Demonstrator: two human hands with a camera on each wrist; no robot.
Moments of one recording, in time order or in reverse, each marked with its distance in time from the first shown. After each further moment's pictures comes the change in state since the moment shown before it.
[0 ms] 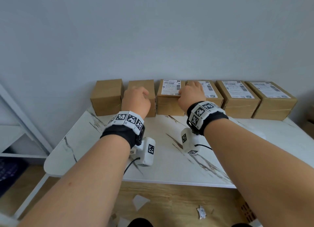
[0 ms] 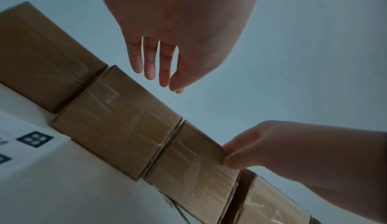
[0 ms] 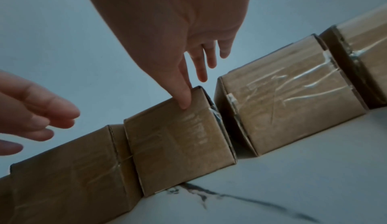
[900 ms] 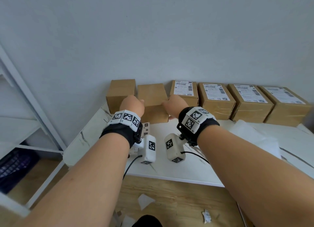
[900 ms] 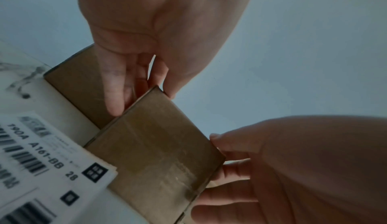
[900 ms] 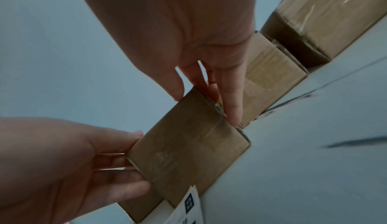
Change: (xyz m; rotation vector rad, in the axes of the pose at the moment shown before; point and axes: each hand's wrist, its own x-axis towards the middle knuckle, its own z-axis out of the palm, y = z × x) left_hand 0.000 -0.029 -0.032 0.104 -0.200 -0.422; right_hand -0.031 -0.080 -0.001 0.204 -0.379 -0.072
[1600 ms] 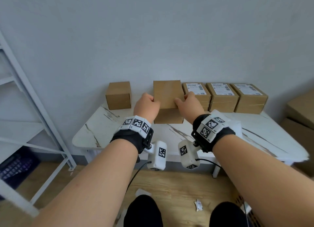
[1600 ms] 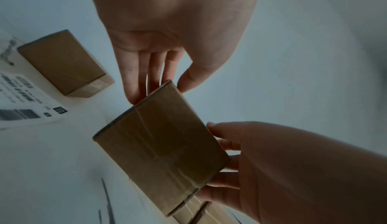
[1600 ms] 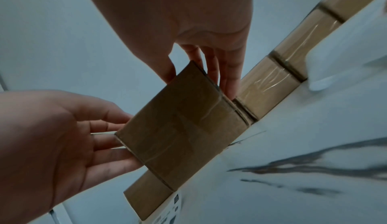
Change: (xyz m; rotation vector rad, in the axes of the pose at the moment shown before) left_hand -0.126 0.034 0.005 -0.291 0.071 0.323; right_hand -0.116 0.059 -0.022 0.547 0.367 0.133
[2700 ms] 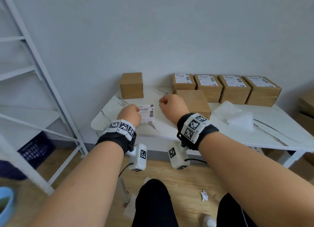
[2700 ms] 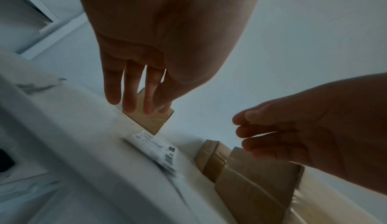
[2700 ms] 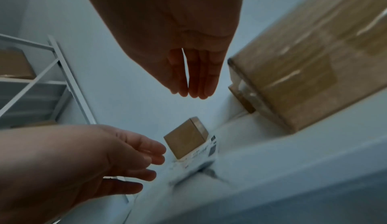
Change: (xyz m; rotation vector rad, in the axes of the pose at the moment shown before) left_hand -0.040 -0.089 -0.060 0.342 -0.145 -0.196; right_hand -0.066 -0.036 0.063 -0.148 -0.142 -0.300
